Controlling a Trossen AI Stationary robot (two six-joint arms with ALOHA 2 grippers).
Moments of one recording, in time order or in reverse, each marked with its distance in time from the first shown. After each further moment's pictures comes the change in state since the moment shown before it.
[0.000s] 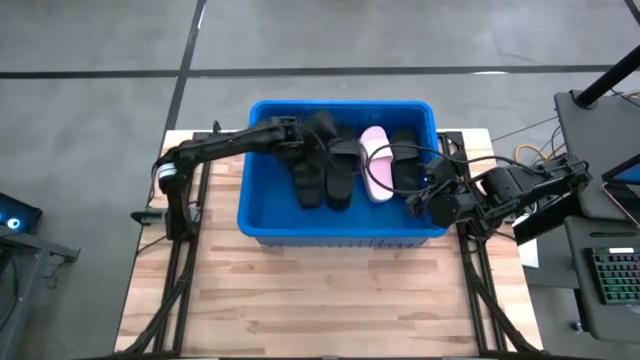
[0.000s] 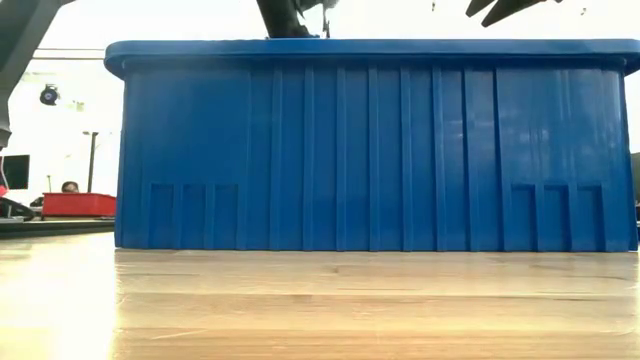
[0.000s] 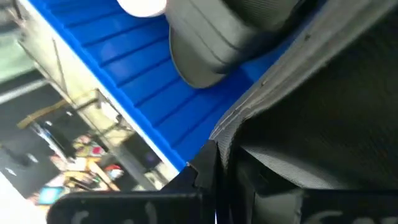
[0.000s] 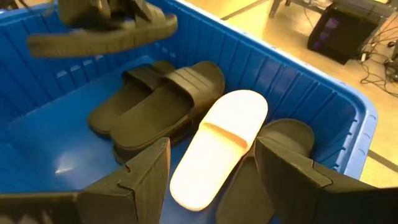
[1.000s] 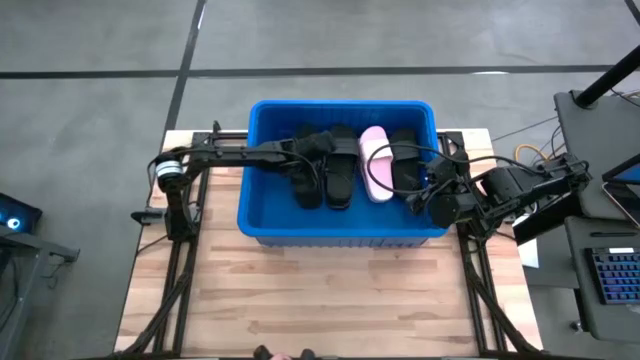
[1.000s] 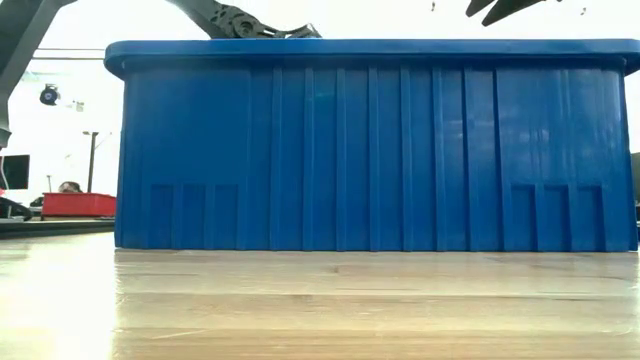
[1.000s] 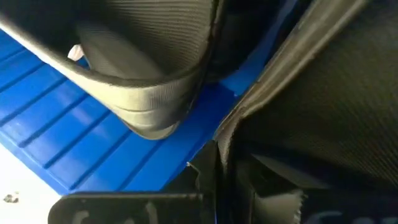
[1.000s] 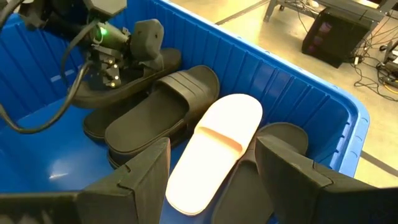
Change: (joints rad) left arm 0.064 -0.007 -0.507 0.624 -0.015 0.375; right arm 0.000 0.000 0.000 -0.006 0.032 0.008
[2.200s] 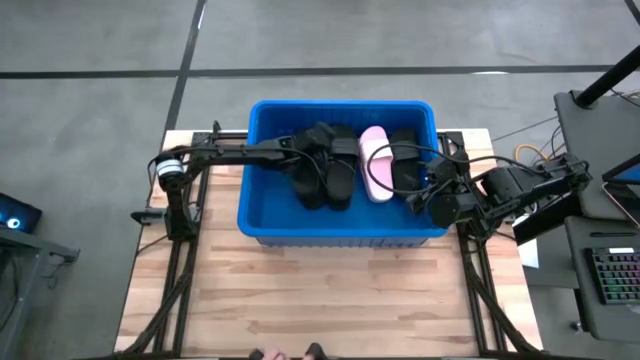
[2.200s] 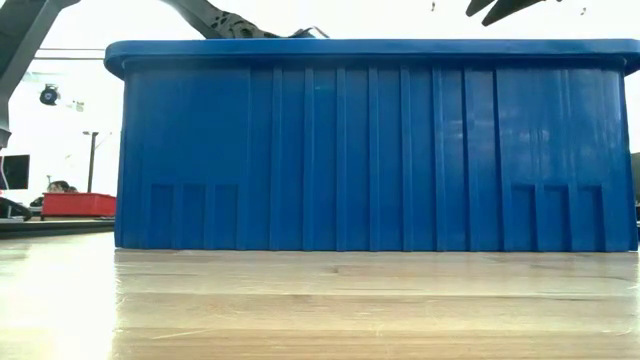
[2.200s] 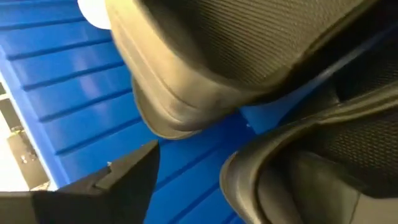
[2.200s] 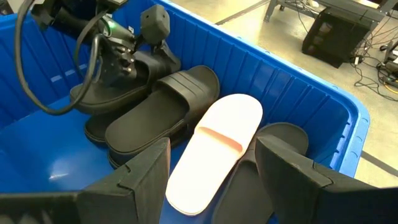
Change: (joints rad) left arm 0.020 0.004 -0.022 0.122 0.112 -0.322; right arm 0.000 -0.001 0.000 0.001 0.000 -0.002
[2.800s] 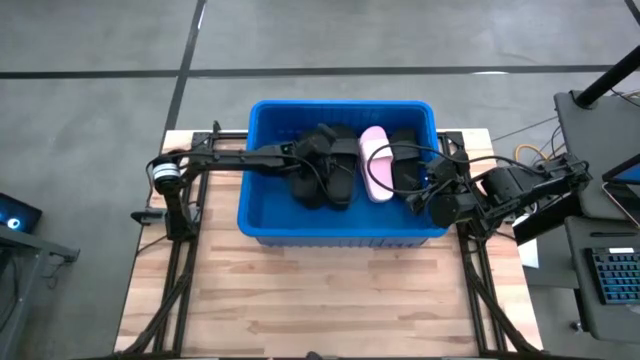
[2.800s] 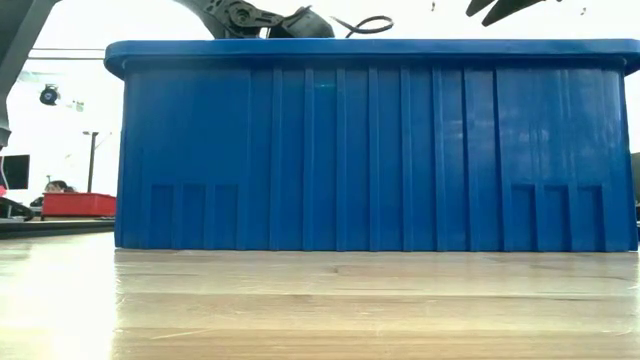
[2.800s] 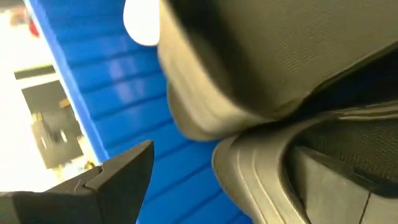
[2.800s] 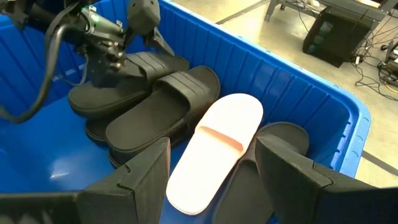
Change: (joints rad) left arm -0.074 -0.031 0.016 0.000 -0.094 -0.060; right arm 0.000 0.000 0.000 0.000 -0.003 0.000
